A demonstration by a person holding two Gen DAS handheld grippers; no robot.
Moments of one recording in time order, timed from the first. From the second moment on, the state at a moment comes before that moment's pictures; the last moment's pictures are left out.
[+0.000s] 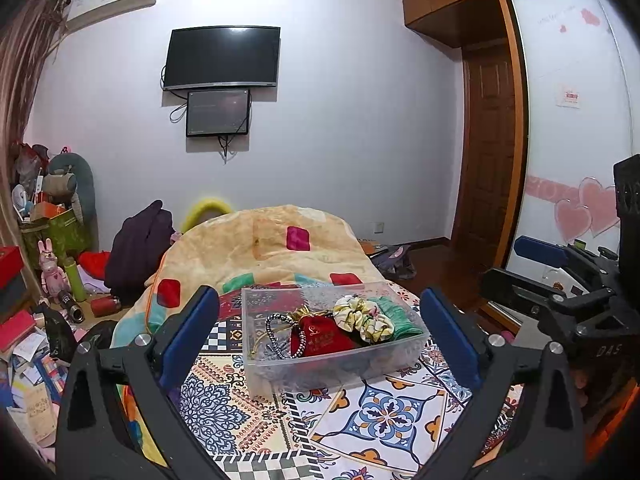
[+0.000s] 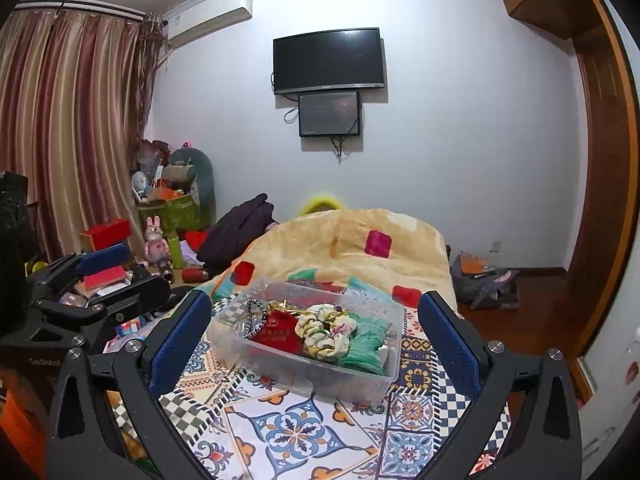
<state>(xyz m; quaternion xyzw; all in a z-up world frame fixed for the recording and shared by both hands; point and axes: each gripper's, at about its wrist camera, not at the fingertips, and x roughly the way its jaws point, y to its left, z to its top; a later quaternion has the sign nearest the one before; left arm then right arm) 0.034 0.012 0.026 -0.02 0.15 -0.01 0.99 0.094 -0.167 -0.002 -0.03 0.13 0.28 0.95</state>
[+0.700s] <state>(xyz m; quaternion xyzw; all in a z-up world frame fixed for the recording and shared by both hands) 0.036 0.013 0.024 -0.02 0.15 -0.01 0.99 0.092 -0.172 -0.002 -0.02 0.13 0.29 0.95</state>
